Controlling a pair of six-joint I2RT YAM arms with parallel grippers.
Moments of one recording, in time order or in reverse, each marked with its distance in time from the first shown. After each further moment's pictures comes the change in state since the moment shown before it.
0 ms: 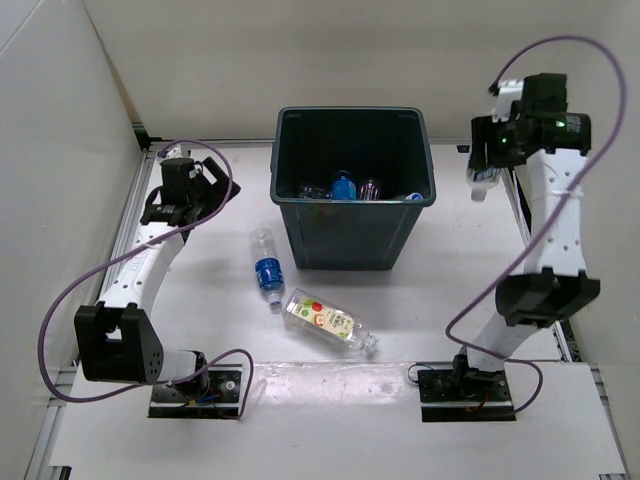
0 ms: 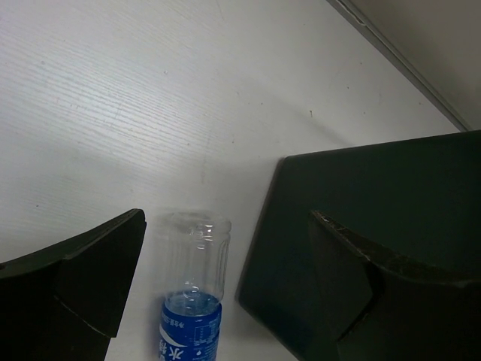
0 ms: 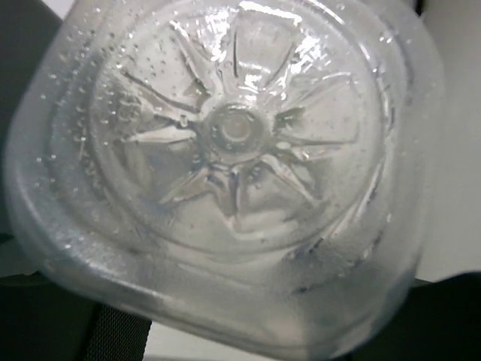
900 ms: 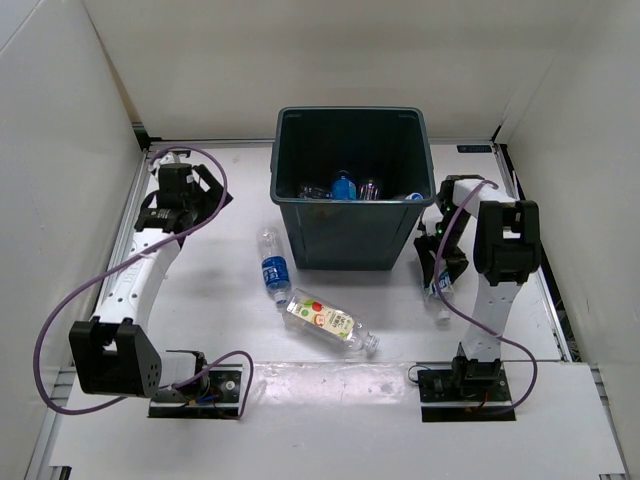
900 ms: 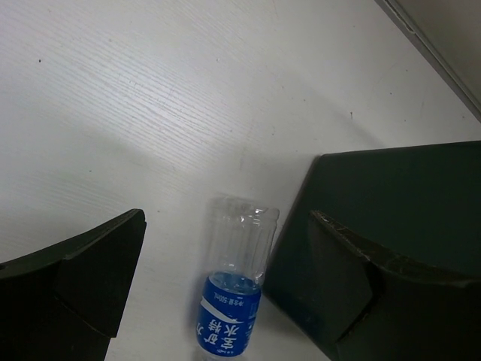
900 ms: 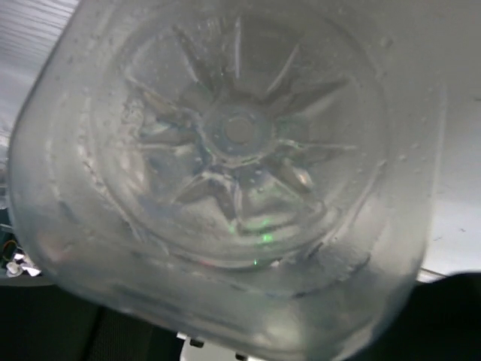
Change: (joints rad) left arm 0.003 -0.067 -0.001 -0.138 -0.104 -0.011; right arm 0.116 0.353 -0.676 -0.105 -0.077 0.004
